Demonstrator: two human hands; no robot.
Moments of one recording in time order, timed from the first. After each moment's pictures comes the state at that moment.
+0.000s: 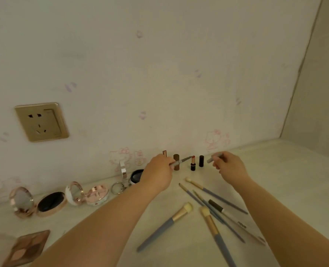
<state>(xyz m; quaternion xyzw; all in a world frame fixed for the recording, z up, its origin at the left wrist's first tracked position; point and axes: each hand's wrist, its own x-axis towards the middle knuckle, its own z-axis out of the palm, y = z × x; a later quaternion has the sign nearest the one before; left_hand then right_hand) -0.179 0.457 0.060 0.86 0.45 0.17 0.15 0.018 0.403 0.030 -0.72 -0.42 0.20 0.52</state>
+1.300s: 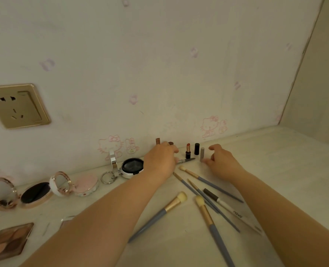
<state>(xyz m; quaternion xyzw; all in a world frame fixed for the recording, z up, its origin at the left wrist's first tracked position) -0.147 0.477 0.033 0.88 0.45 0.15 0.06 0.018 0.405 0.021 -0.80 -0.51 0.16 0.28</state>
